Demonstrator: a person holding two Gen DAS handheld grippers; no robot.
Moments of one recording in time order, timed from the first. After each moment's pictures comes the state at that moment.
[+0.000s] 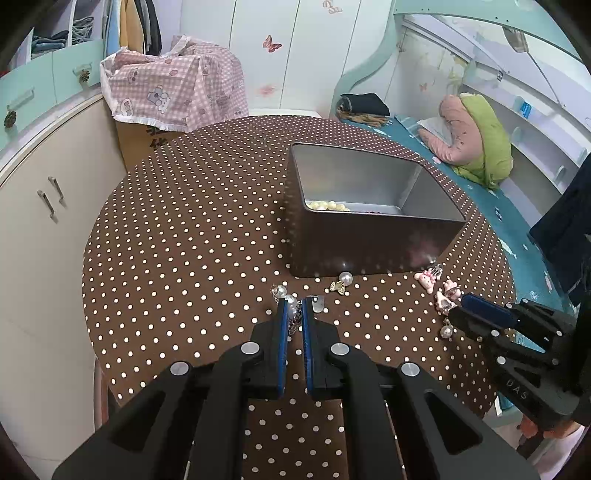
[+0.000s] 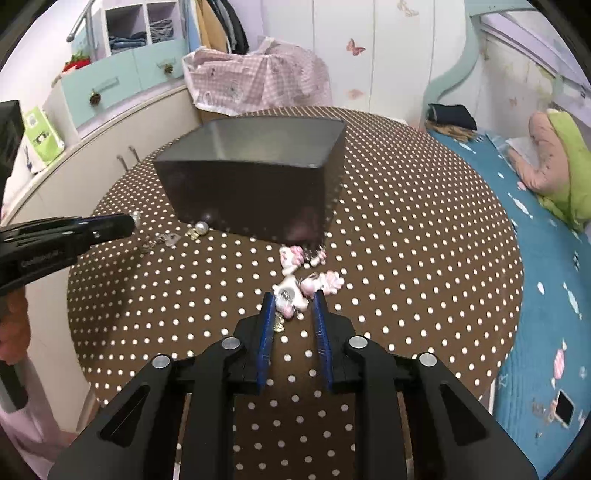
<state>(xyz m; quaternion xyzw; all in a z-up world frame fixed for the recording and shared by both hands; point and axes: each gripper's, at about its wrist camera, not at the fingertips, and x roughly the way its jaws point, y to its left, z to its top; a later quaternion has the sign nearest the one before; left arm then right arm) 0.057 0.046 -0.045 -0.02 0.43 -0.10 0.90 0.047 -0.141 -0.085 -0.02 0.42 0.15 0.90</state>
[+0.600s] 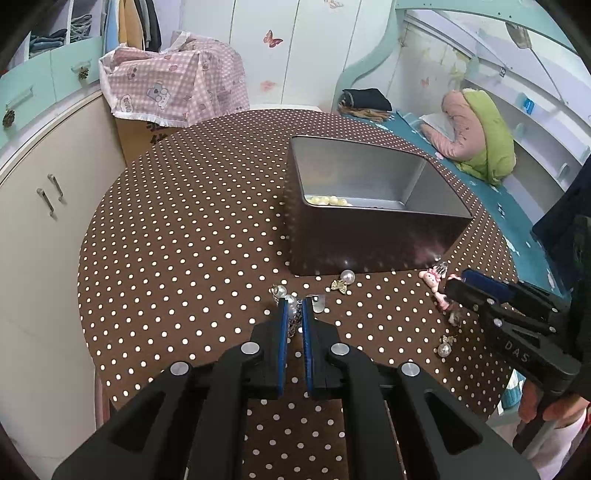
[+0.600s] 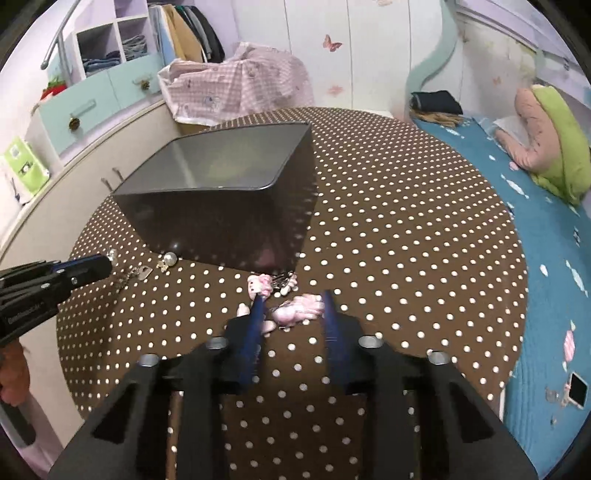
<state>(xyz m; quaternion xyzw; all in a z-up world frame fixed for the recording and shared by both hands) 0.064 0.042 -0.053 -0.02 0.43 -0.09 0.90 0.079 -0.153 -0.092 0.02 0.42 0.13 0.90</state>
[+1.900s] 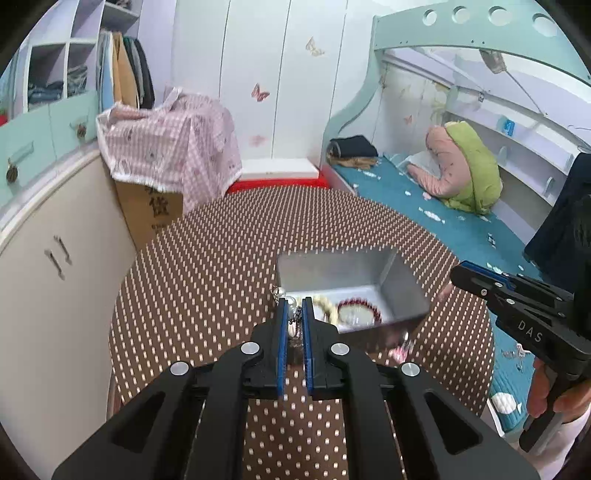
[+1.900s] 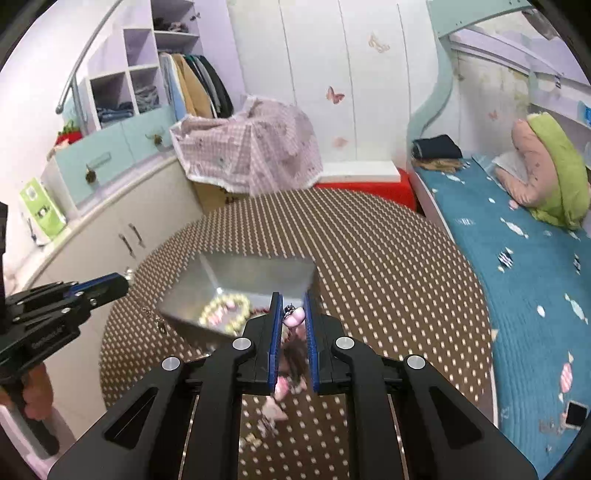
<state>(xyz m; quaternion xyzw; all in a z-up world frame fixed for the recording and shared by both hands) 0.076 0.045 0.031 0.00 0.34 -0.11 0.94 0.095 -0.161 0.009 0.04 0.33 0.14 0.93</state>
